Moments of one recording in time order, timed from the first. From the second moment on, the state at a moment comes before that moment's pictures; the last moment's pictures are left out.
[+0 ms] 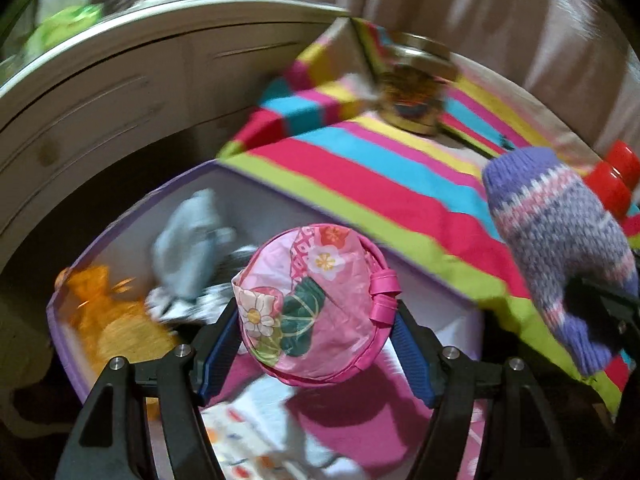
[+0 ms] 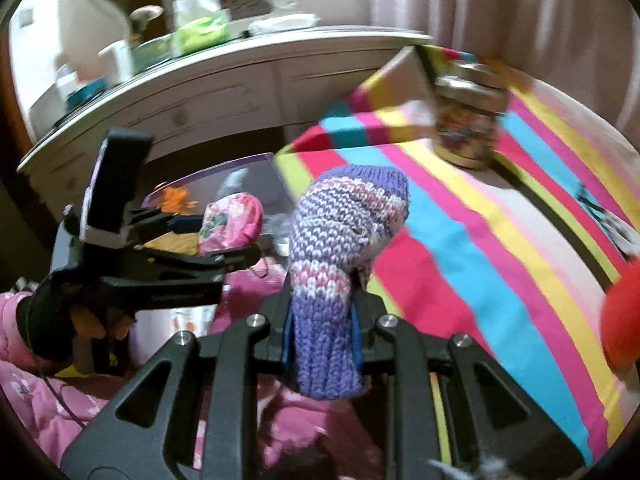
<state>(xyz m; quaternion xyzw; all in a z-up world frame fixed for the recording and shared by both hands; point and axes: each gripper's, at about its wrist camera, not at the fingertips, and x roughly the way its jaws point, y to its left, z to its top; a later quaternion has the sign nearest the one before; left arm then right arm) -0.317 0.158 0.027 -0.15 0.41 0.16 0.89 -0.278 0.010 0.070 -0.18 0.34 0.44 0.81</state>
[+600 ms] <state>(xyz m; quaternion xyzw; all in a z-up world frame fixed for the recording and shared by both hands) -0.254 0.123 0.056 -0.15 0.37 0.09 0.91 -0.242 -0.089 0.077 -0.05 0.32 0.35 0.88</state>
